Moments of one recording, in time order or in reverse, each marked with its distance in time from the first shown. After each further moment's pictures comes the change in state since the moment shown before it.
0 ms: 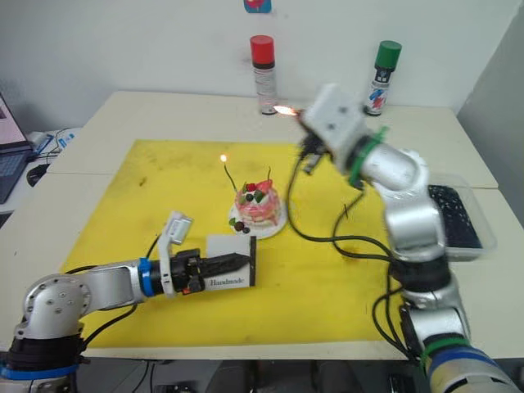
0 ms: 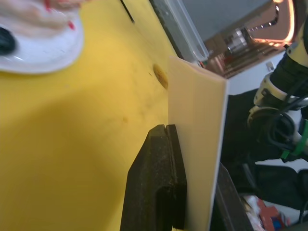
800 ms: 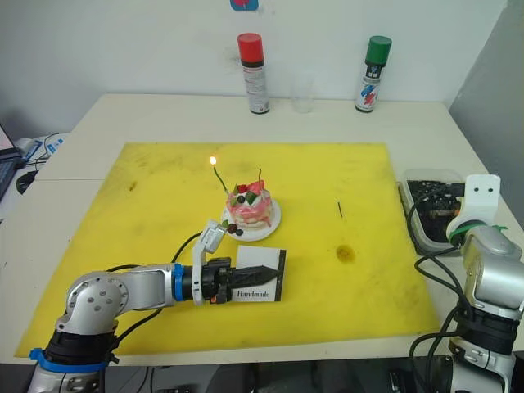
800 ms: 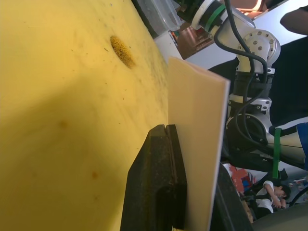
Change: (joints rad) left arm -0.038 -0.097 -0.112 -0.012 0.064 0.011 -0.027; right arm 0.319 -0.032 -0.481 0.118 0.127 0.342 -0.356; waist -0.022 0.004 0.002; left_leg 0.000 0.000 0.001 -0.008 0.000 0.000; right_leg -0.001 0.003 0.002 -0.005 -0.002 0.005
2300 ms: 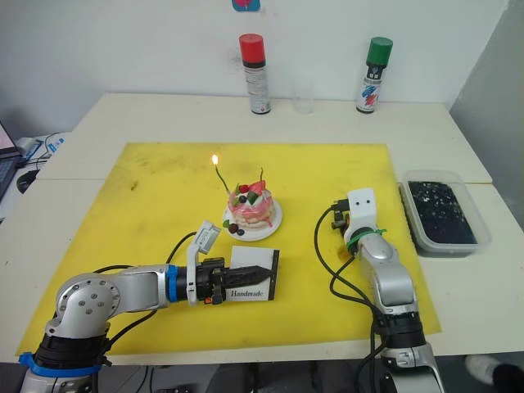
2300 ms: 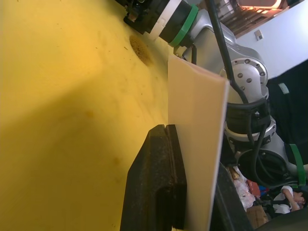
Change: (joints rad) left arm 0.020 0.026 0.031 -0.028 0.018 0.006 0.025; right arm 0.024 0.308 0.474 0.133 0.033 -0.328 -0.160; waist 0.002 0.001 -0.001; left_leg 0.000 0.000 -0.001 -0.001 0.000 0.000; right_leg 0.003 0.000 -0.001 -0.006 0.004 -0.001
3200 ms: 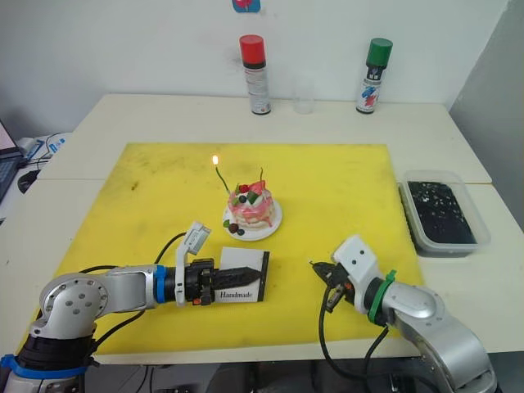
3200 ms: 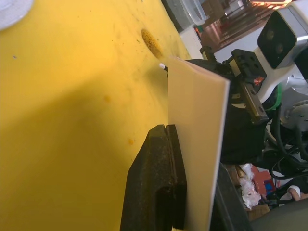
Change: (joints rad) left arm 0.008 0.073 0.017 0.010 0.015 0.019 -0.048; right arm 0.411 -0.405 0.170 -0.661 0.263 0.175 0.392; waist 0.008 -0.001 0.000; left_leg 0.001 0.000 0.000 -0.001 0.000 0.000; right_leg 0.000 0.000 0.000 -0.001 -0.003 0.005
